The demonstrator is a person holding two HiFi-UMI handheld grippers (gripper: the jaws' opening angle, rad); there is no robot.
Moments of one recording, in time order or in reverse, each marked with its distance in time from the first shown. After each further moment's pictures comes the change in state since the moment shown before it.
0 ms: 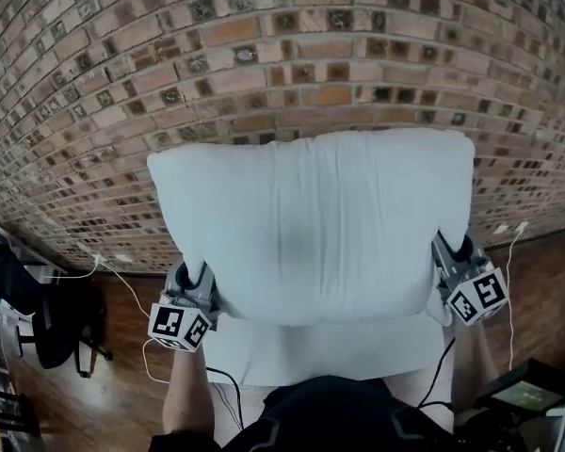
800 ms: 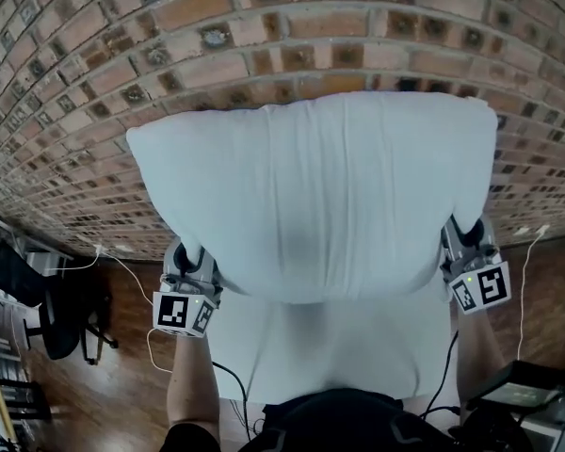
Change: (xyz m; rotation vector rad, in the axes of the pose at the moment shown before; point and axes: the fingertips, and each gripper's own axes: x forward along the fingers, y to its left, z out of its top) left arm 0.116 0.022 -0.020 0.136 -0.045 0.086; right arm 0.100 -0.084 -0.045 -0.060 -0.118 -0.033
